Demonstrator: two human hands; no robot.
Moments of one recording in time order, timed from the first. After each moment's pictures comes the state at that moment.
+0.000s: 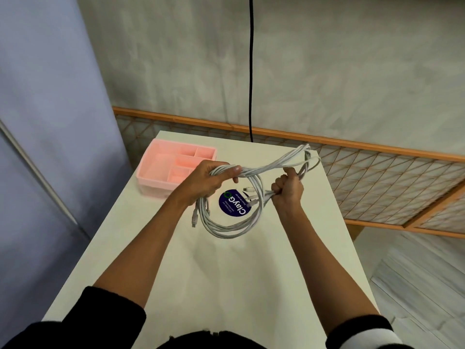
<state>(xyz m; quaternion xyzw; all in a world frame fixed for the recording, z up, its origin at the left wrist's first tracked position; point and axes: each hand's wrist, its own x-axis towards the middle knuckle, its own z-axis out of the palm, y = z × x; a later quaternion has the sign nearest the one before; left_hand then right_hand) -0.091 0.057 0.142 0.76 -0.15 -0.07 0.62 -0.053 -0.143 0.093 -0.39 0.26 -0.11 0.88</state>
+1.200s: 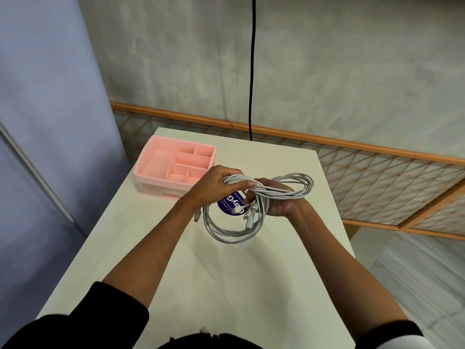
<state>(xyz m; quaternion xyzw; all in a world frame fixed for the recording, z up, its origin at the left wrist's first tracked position) -0.077 0.042 0.113 0.81 -0.23 -0.03 0.54 -0.062 -0.144 0.104 -0.49 0.14 0.39 0.77</state>
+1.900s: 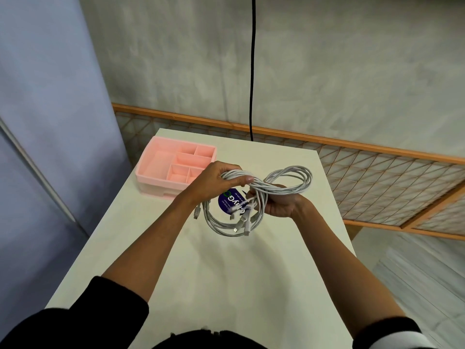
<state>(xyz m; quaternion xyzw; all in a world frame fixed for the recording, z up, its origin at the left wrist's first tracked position) -0.071 0.045 0.117 0.80 -0.23 -0.05 0.56 -0.056 -0.157 0.088 -0.54 0.07 0.35 0.76</state>
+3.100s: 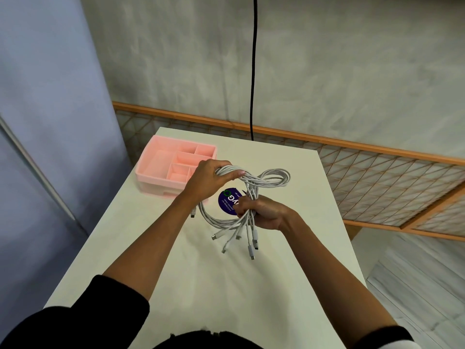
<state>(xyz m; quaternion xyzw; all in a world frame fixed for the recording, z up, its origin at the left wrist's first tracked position) -0.061 0.052 0.105 0.84 -0.18 0.08 0.51 -0.079 -0.129 0.074 -0.65 0.01 0.37 0.67</state>
